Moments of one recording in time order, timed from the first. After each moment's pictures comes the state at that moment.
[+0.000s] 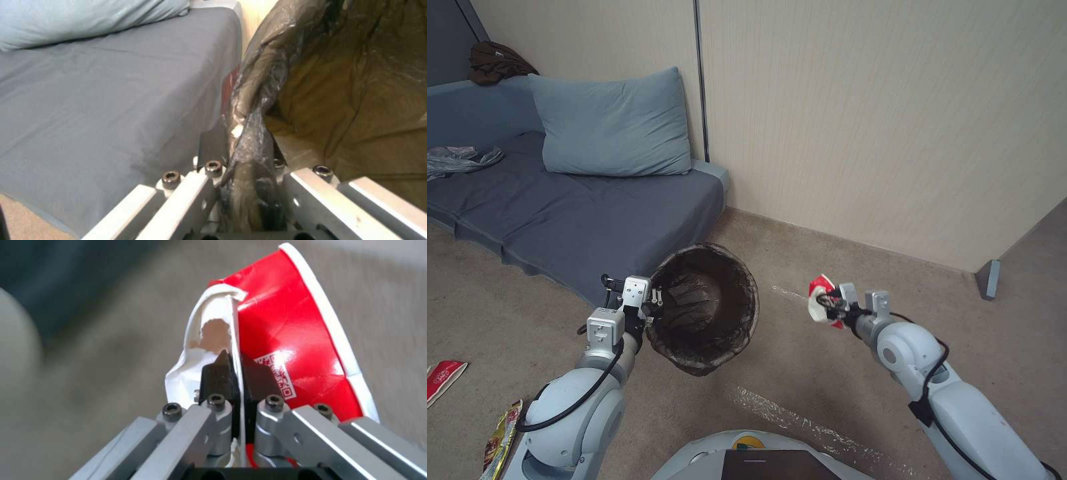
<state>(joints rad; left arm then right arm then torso) 1.56 -1.29 -0.49 -2.50 -0.15 0.74 -0.13 -1.30 1.00 0.46 2.10 0.78 -0.74 0.19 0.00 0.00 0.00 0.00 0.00</state>
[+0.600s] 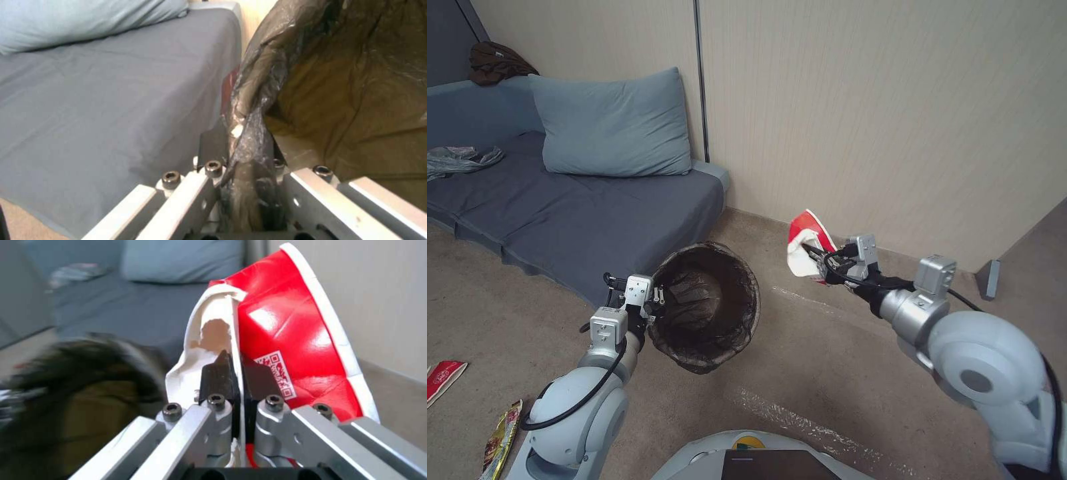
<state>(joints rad) 1.55 -1.29 -0.48 -2.49 -0.14 0.74 -0.14 -1.28 0.87 0.60 2.51 1.15 -0.74 0.25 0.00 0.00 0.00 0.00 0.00</state>
